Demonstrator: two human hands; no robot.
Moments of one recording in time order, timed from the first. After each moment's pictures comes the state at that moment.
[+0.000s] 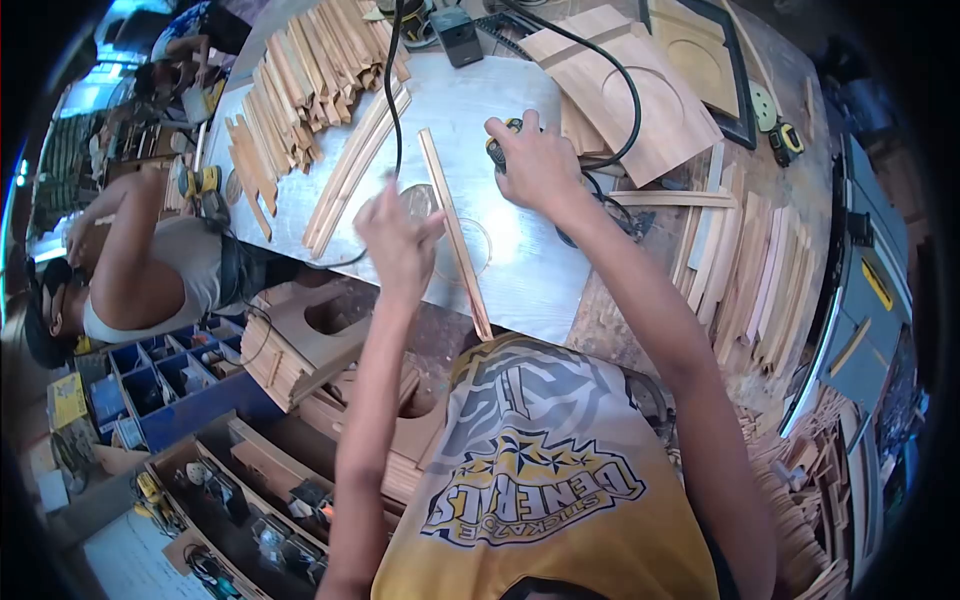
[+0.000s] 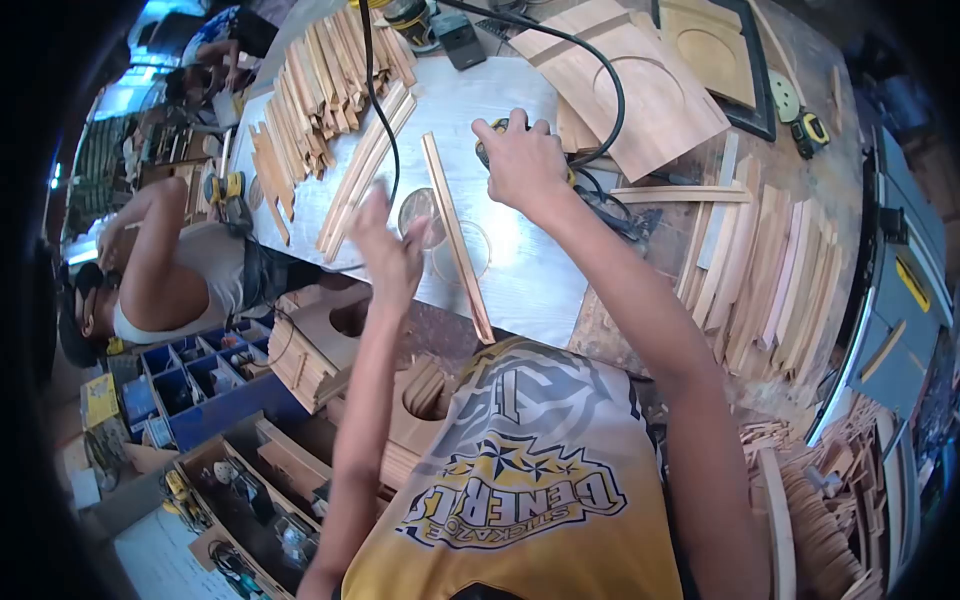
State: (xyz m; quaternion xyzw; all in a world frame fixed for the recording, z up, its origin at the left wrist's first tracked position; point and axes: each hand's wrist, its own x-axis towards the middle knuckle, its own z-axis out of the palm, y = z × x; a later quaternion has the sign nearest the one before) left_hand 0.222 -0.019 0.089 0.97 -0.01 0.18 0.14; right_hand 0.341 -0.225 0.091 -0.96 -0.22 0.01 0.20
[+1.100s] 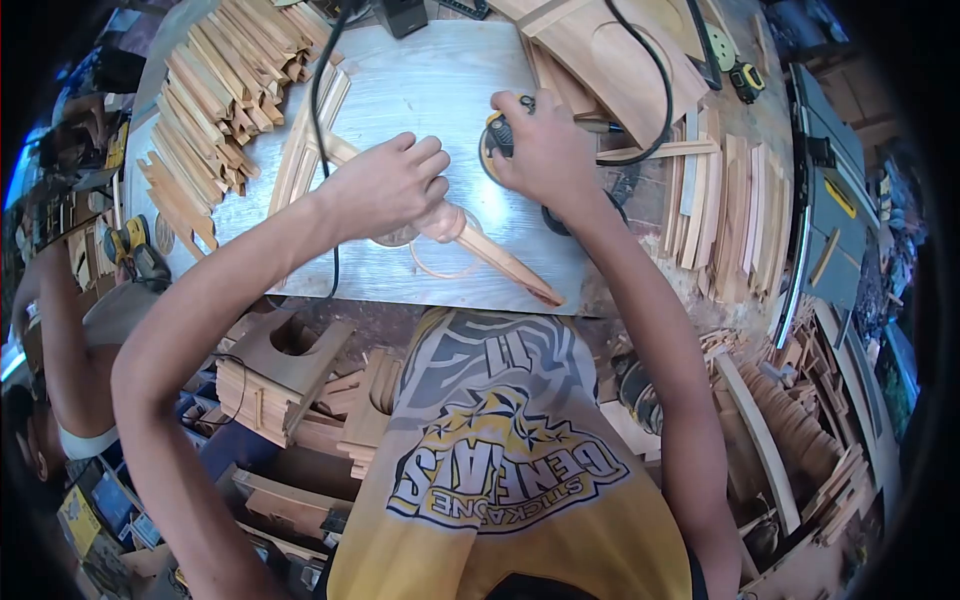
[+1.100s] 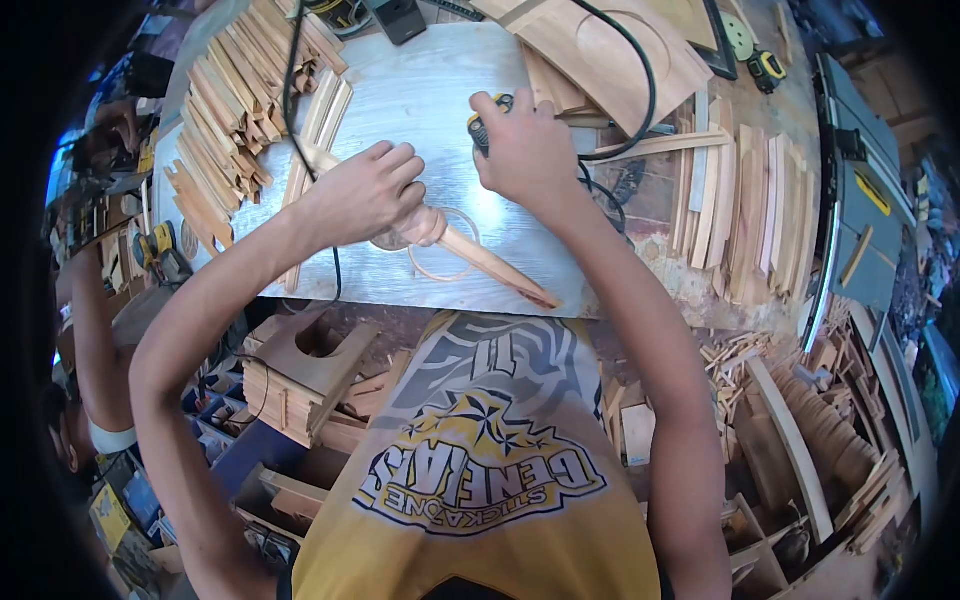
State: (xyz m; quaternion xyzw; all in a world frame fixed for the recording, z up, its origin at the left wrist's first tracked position) left_hand 0.342 0.025 0.141 0.75 -0.65 -0.03 -0.12; right_hand 0.312 -0.215 0.089 -0.98 -0.10 -0.07 0.18
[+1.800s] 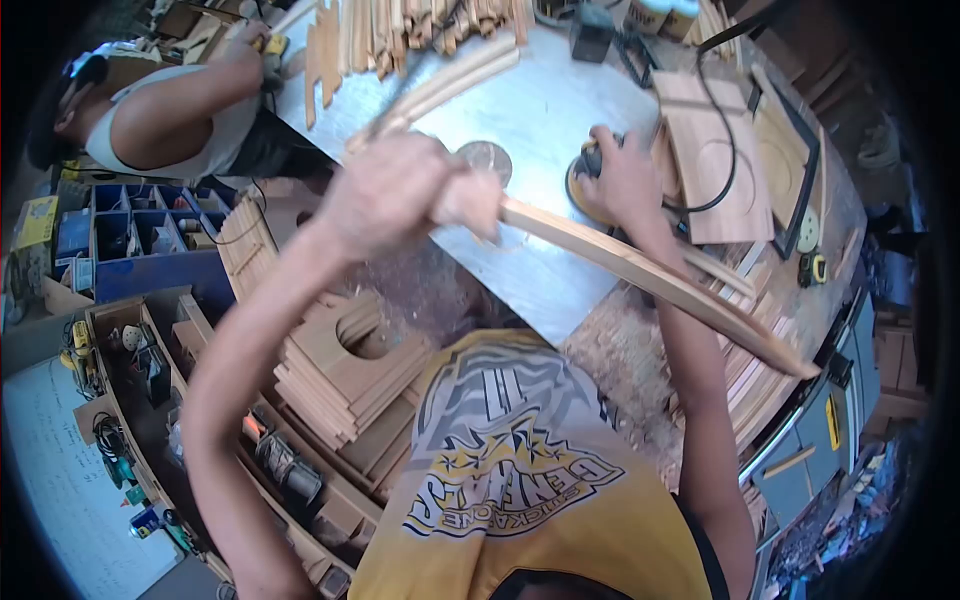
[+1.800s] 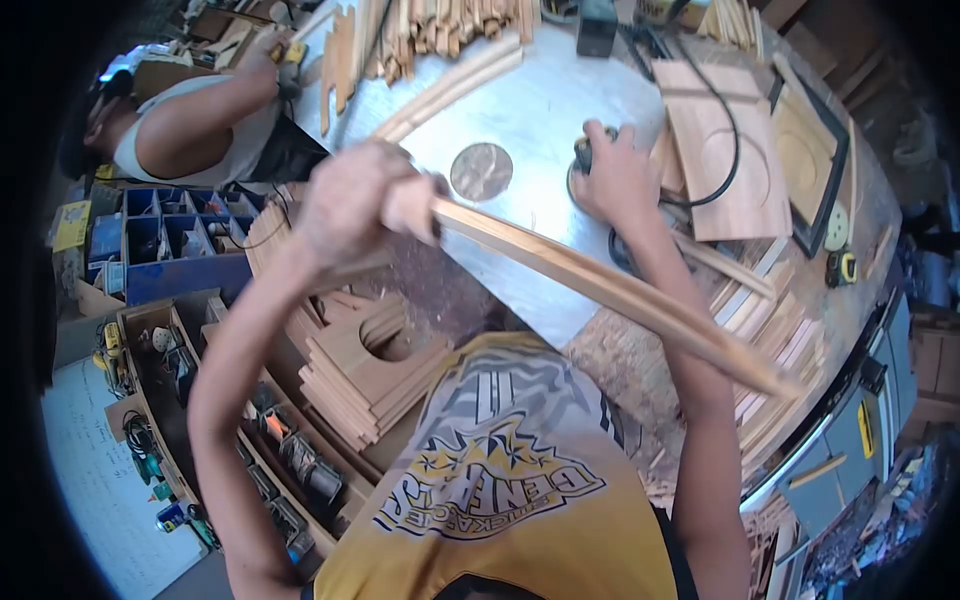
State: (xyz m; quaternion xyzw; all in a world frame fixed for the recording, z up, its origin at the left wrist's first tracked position) left_hand 0.179 0.022 0.240 0.94 -0.28 0.19 0.08; right_hand 0.343 -0.233 0.098 -0.94 -0.29 0.02 0.17
